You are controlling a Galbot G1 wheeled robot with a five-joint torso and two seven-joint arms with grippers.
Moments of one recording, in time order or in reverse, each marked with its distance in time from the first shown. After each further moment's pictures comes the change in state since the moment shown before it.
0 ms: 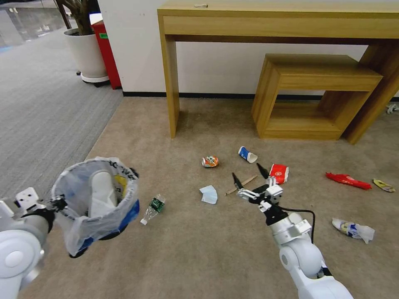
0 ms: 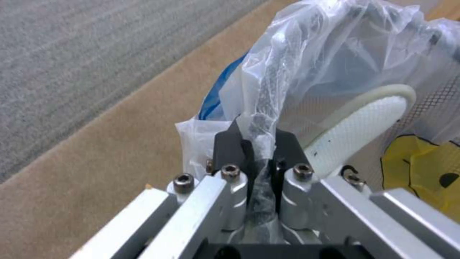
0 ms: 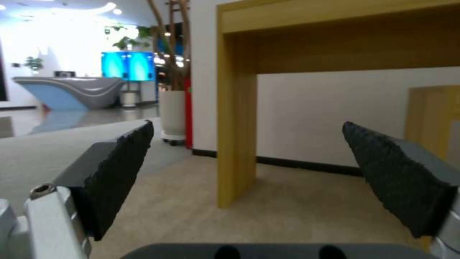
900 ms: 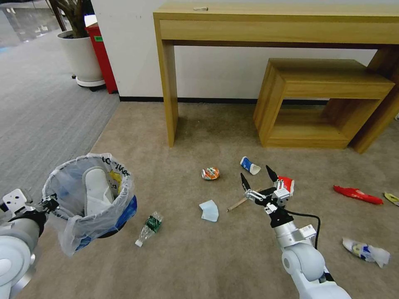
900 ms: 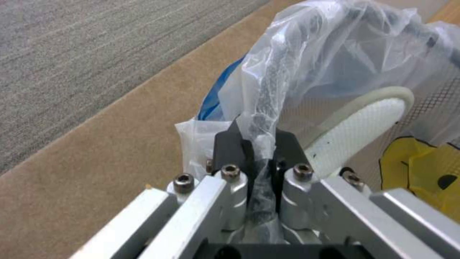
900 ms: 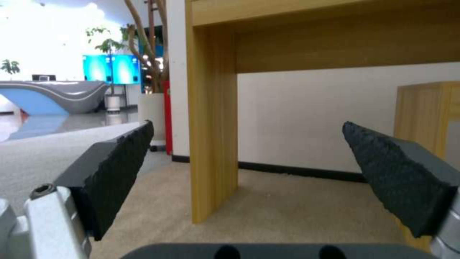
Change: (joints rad) left arm 0.018 -0.036 -0.017 -0.035 -0.004 0.000 0.015; right arm -0.020 0.009 0.007 -0.009 -0.003 0.038 0.018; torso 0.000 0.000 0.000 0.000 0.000
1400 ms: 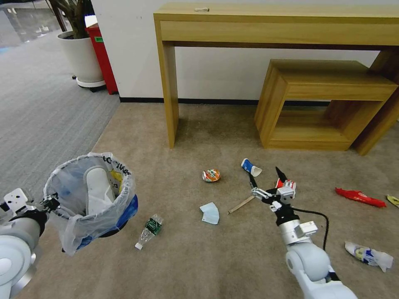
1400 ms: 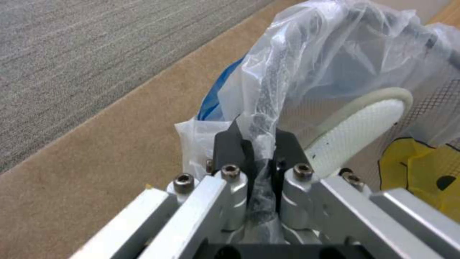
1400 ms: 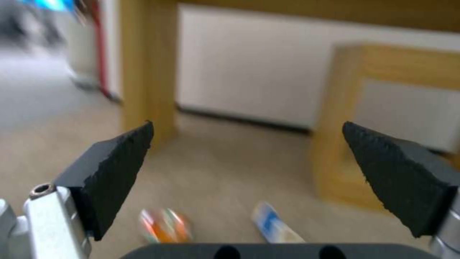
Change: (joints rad) left arm -0.009 -0.002 -0.003 0.001 -0.005 0.000 0.001; right arm -0.048 -0.094 0.051 0.081 -0.135 -0.314 0.268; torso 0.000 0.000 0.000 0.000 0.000
